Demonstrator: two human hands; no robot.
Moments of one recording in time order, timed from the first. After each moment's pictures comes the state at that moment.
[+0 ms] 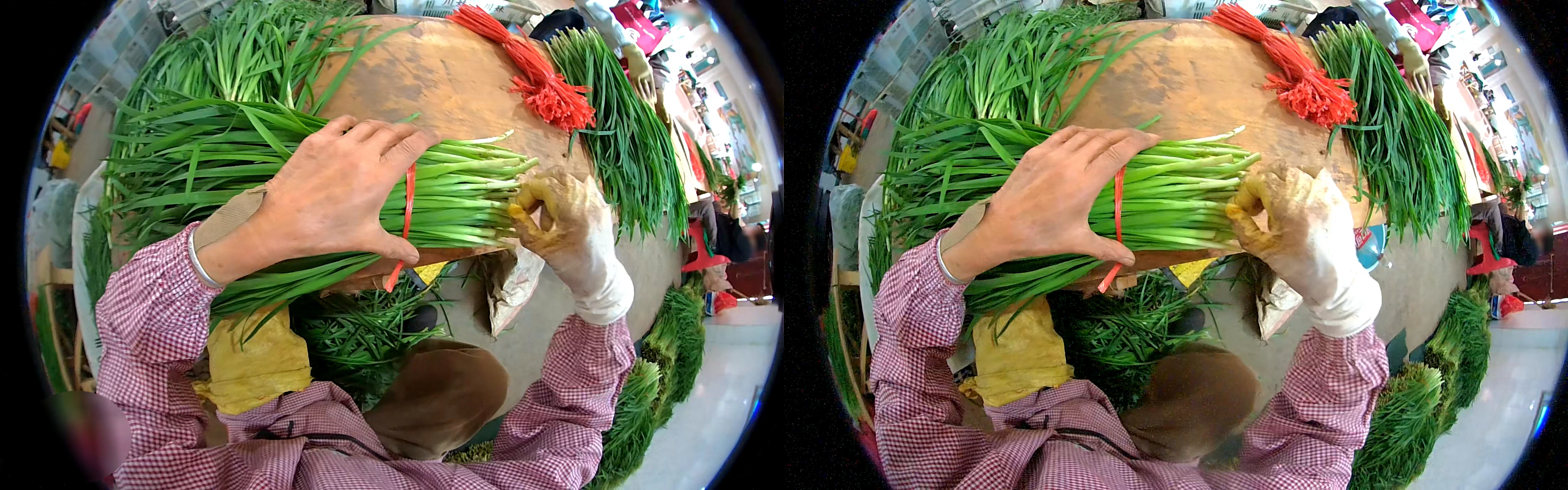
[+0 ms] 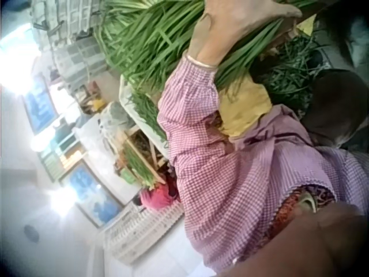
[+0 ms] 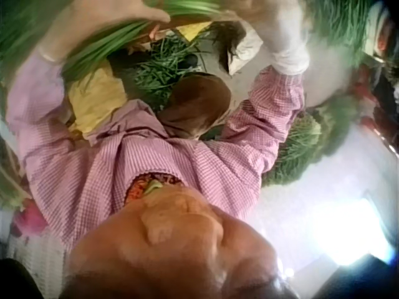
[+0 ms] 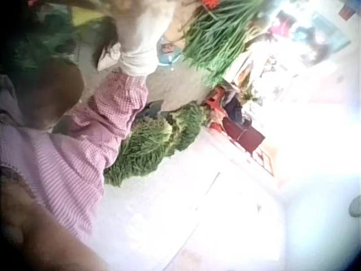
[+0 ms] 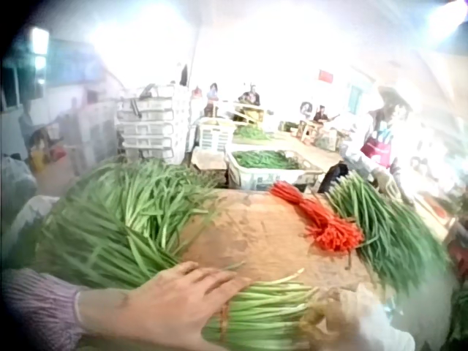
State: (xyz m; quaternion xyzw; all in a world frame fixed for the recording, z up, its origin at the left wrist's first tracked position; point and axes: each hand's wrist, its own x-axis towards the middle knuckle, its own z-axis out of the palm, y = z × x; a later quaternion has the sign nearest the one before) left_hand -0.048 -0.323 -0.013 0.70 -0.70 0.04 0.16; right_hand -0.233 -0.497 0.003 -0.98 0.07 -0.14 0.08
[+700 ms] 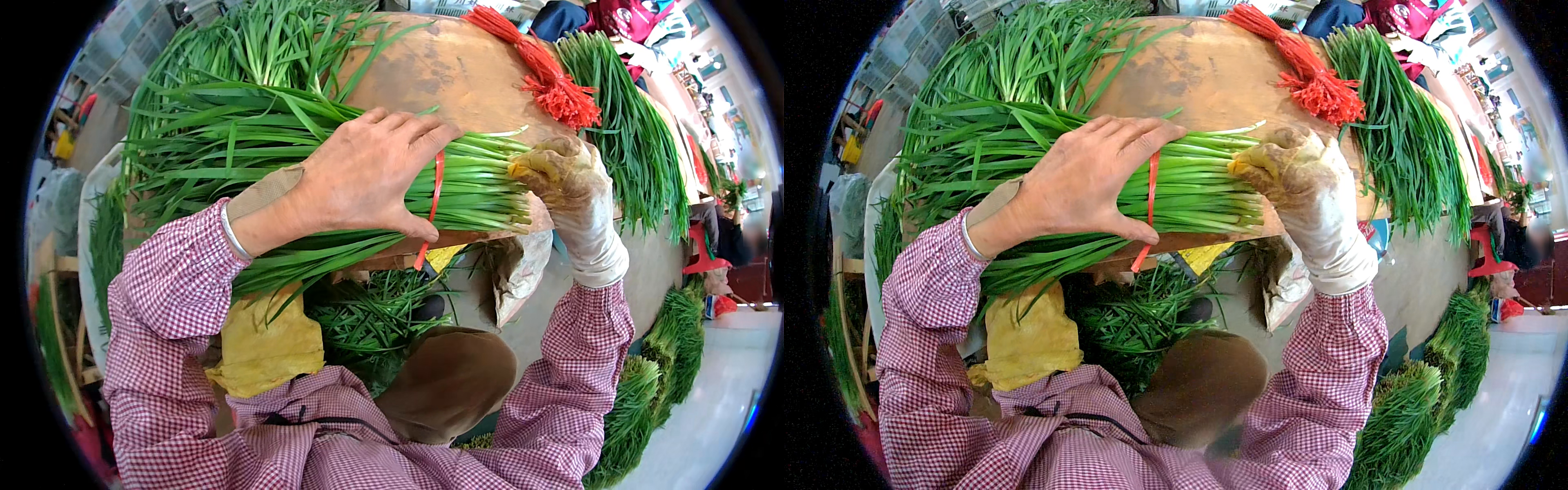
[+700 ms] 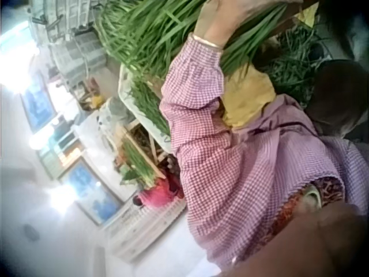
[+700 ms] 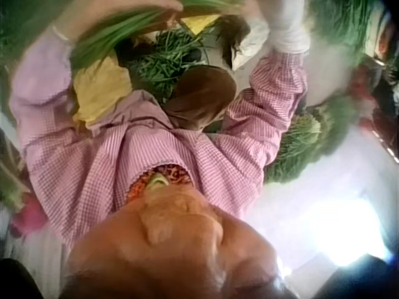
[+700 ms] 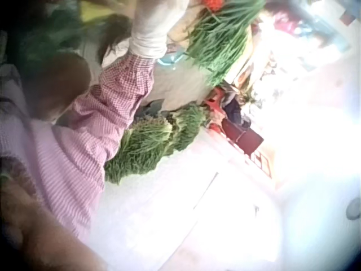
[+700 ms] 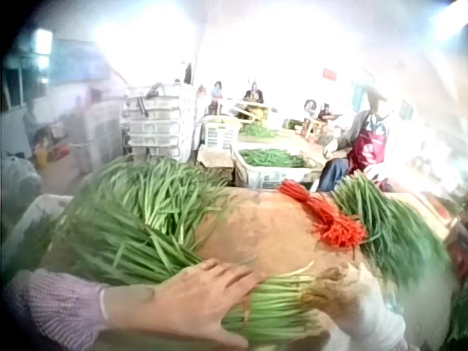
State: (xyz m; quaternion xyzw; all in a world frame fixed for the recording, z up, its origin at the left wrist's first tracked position) left_hand -0.044 -0.318 -0.021 0.68 -0.71 0.07 0.18; right_hand -0.210 -0.497 0.002 -0.96 0.00 -0.28 0.06
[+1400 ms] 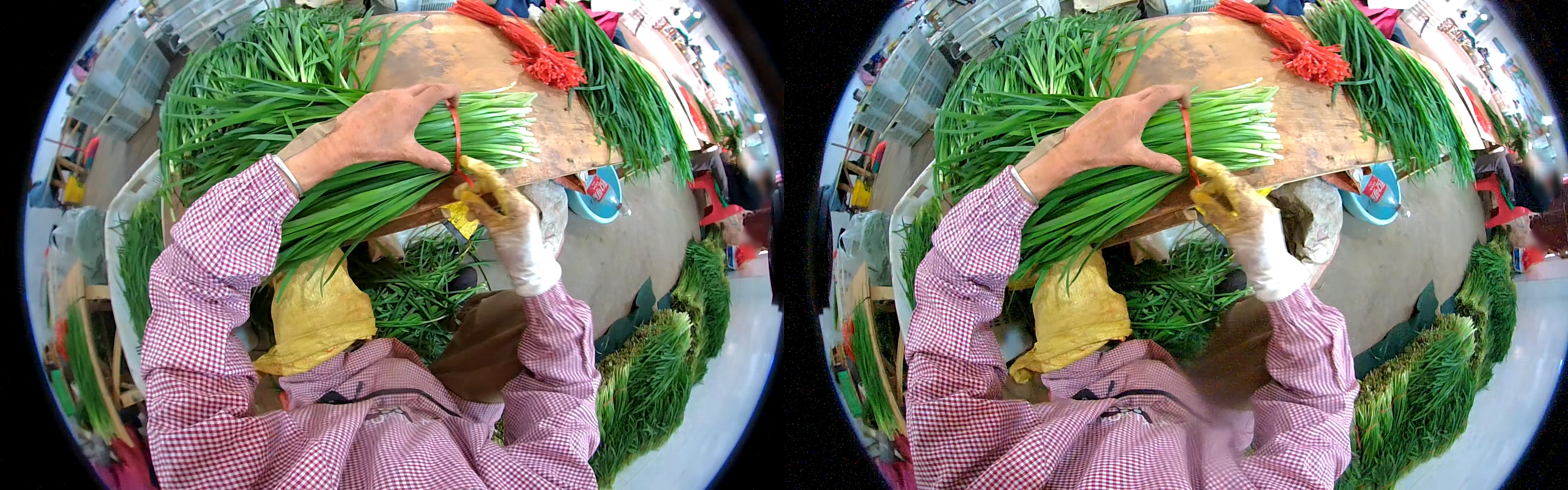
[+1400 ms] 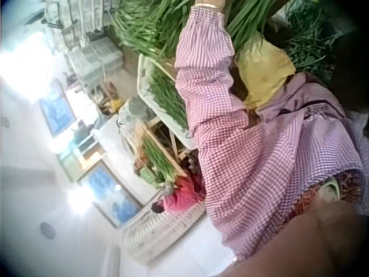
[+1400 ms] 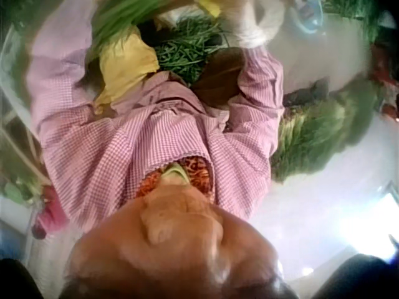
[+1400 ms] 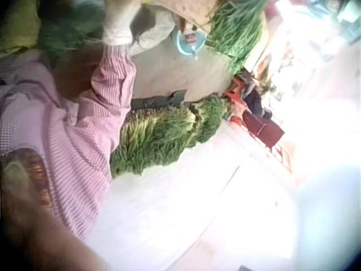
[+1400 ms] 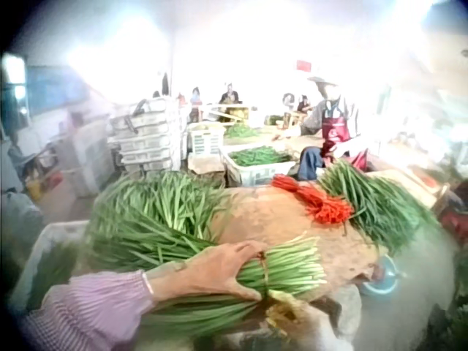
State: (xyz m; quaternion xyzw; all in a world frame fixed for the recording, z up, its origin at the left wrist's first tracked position) left_hand -0.018 -0.318 -0.023 0.65 -0.72 -0.04 0.25; right_hand -0.233 -0.381 -0.060 -0.75 0.19 -0.25 0.58
